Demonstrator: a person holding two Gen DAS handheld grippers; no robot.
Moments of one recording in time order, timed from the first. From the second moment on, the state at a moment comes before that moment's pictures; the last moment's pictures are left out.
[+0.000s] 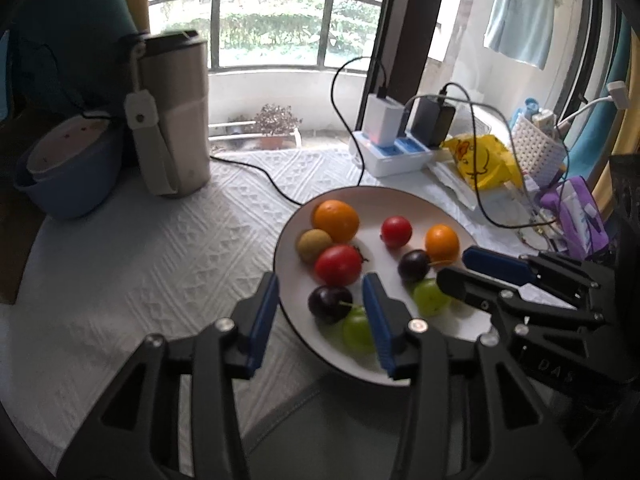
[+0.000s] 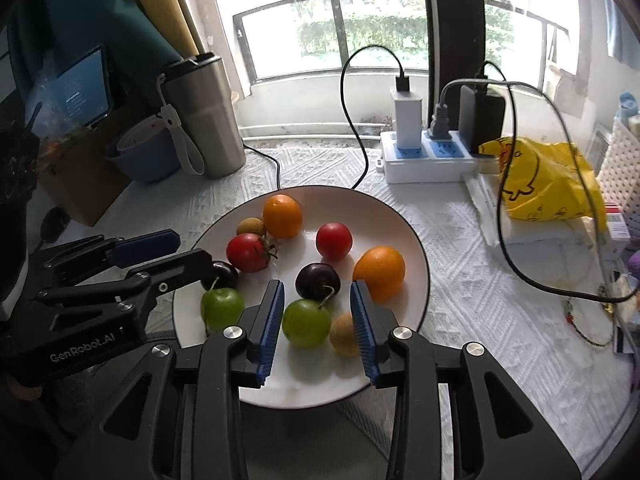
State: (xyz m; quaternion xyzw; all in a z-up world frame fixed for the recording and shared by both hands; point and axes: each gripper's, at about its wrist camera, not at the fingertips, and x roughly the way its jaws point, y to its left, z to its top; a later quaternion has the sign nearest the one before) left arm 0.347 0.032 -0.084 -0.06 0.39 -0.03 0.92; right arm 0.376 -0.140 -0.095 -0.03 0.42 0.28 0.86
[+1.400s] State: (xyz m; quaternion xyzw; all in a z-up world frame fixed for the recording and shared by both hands) left arm 0.159 0.007 0.018 -0.06 0.27 -0.03 0.96; right arm 0.204 -0.186 0.017 -0.05 0.31 0.24 0.92
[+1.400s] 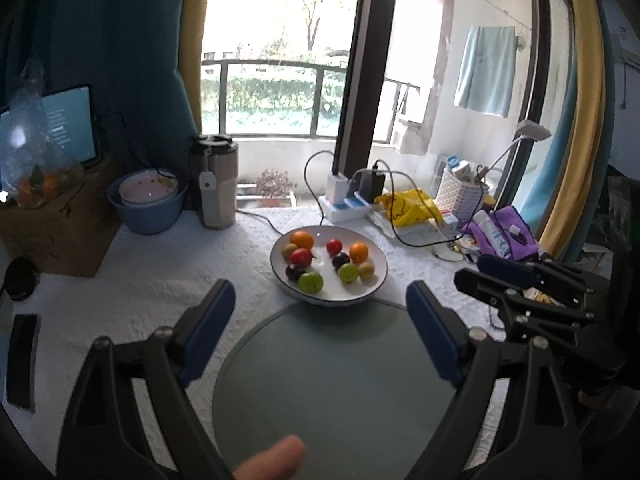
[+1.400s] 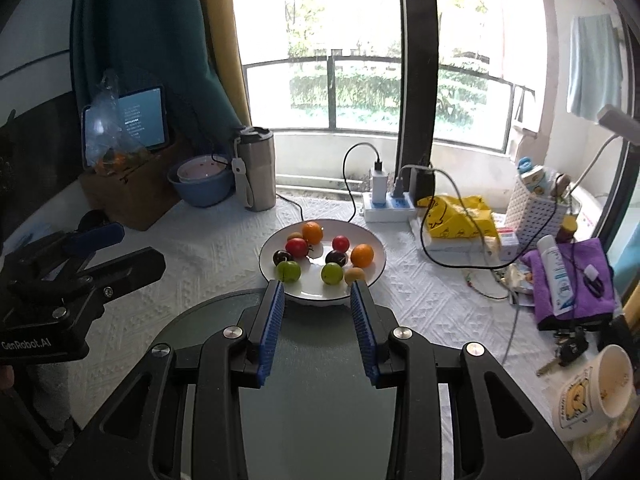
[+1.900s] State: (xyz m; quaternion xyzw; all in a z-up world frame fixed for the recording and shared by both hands) left arm 0.099 -0.012 0.062 -0.01 0.19 0.01 0.98; right arm 0.144 -0.214 0.072 -0.05 0.25 0.21 0.94
